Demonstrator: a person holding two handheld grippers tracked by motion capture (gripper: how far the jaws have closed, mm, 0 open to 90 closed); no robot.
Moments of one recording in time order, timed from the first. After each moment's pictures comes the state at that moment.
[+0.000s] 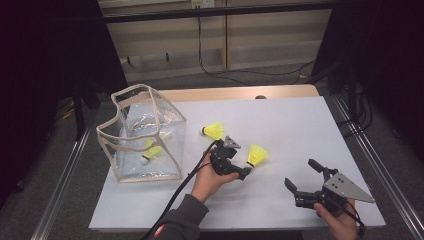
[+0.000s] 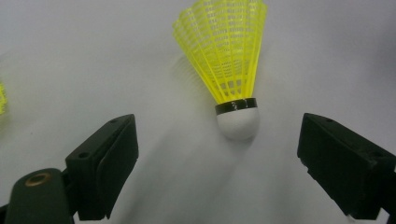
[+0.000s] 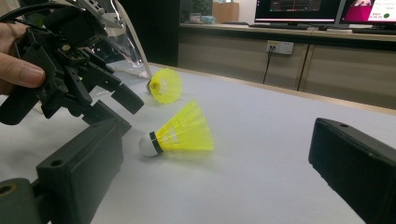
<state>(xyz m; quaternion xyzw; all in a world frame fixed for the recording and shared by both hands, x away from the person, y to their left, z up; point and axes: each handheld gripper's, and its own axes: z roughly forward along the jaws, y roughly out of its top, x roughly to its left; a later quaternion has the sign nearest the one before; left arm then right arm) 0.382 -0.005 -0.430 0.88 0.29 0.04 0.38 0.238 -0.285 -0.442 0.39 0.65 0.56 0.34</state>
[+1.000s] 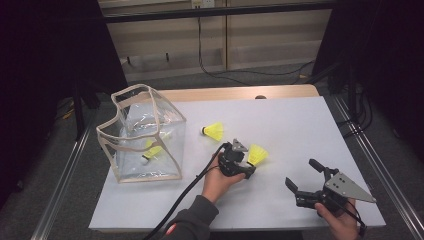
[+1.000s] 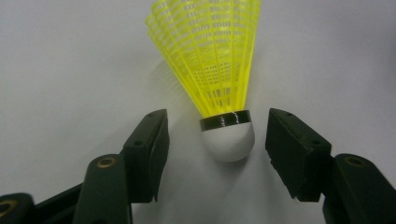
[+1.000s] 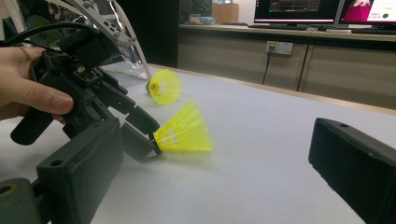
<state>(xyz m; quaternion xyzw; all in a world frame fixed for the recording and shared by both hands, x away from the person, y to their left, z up) 0.380 -0.027 -0.449 0.88 0.28 0.05 0.38 0.238 -0.287 -0.441 0.39 0.65 0.56 0.34</state>
